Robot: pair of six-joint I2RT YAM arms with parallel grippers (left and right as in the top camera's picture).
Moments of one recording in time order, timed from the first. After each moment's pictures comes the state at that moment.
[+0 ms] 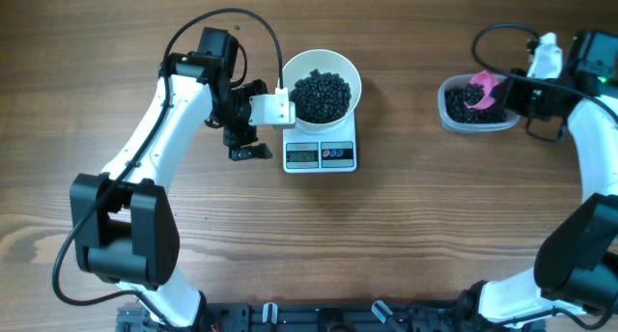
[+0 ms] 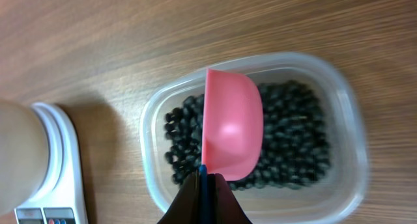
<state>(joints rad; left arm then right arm) -0.20 1.83 1.44 -1.05 0.42 1.35 -0.35 1.71 1.32 -0.72 -0.42 0.01</state>
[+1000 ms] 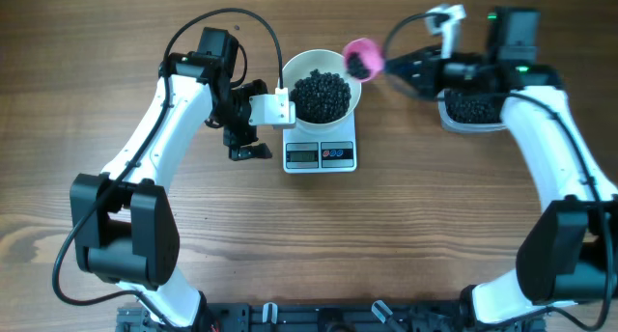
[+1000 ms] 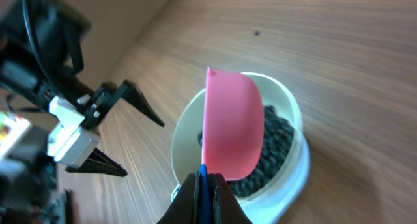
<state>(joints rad) -0.20 1.83 1.44 -1.05 0.42 1.35 0.03 1.71 1.32 -0.44 -0.96 -0.12</state>
